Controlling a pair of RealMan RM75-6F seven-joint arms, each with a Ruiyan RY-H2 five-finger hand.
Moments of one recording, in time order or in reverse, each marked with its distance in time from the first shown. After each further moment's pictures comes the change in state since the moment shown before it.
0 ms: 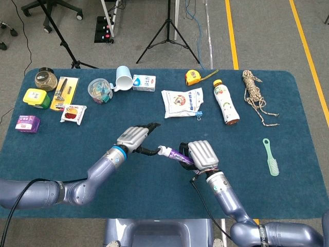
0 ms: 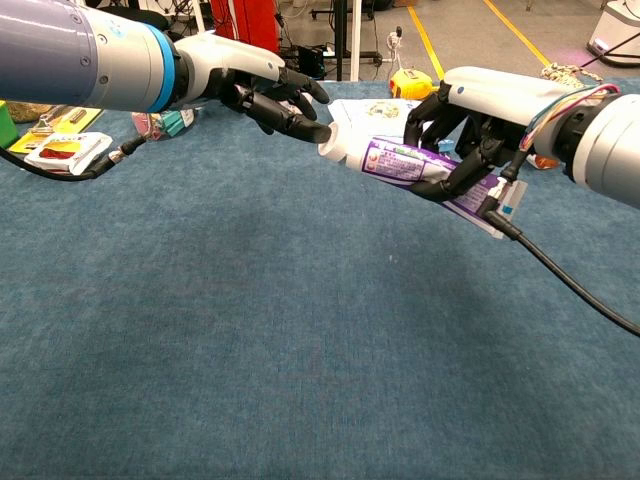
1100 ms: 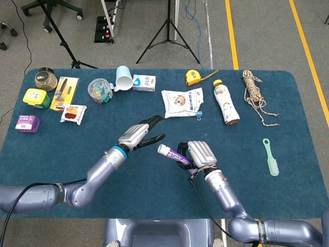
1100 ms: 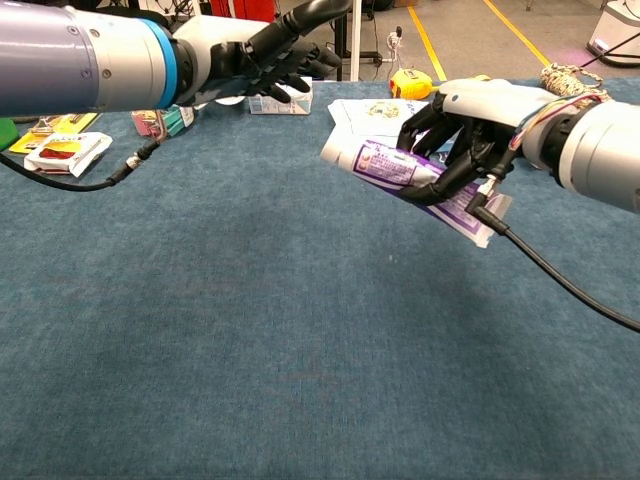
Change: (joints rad) left arm 0.141 -0.071 -0.096 0.047 0.255 -0.006 -0.315; right arm 0.028 0.002 0.028 0.010 0.111 -0.071 0.112
